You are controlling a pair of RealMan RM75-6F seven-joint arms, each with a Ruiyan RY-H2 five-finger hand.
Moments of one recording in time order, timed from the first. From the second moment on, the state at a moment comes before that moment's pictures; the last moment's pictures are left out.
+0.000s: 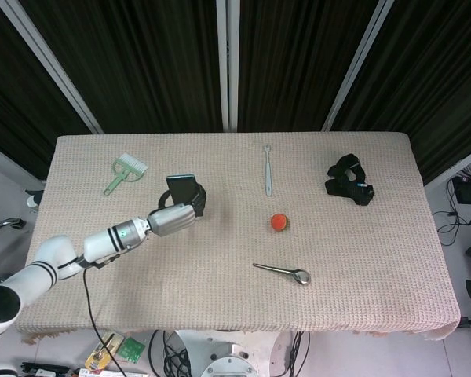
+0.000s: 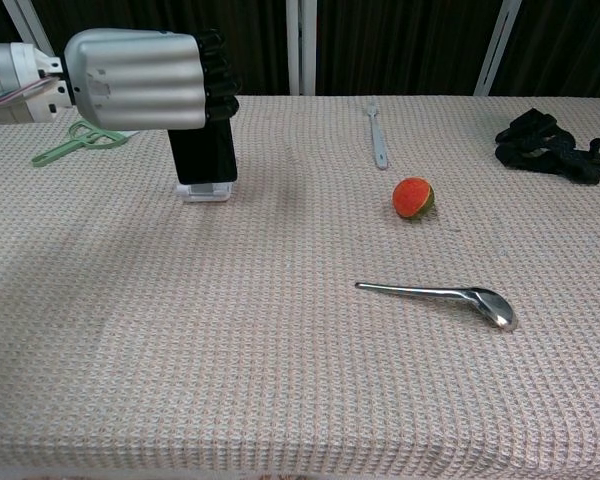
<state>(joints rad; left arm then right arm) -0.97 -1.57 0.03 -0.79 2.02 1.19 0.86 -0.08 -1.10 0.11 -1.49 -1.42 1.61 0.05</state>
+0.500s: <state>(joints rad) -0.99 -1.63 0.06 -0.67 2.01 1.21 0.80 -0.08 -1.08 0.11 -1.52 -1.40 1.60 0.03</state>
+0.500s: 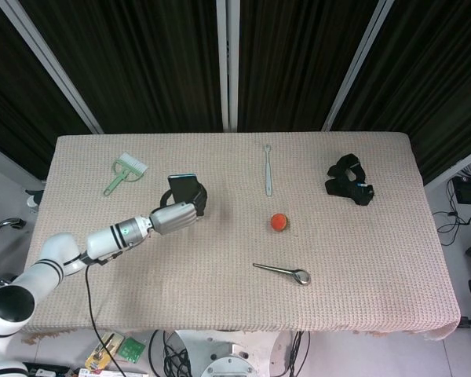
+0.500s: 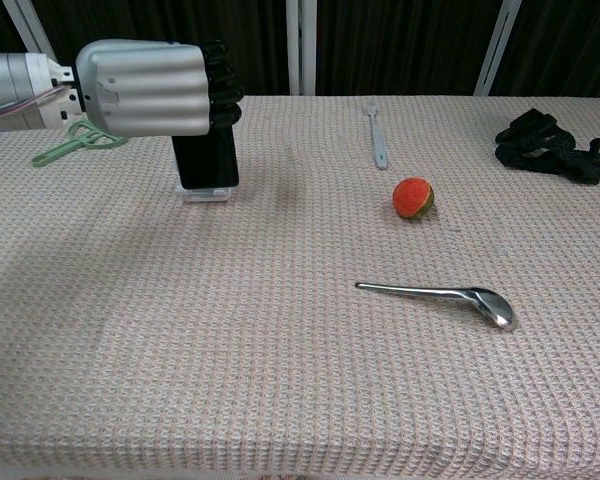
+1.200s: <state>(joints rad) -0.98 -1.67 0.12 -0.61 1.99 1.24 0.75 -0.09 -1.08 0.12 -1.53 -1.38 1.59 0.03</state>
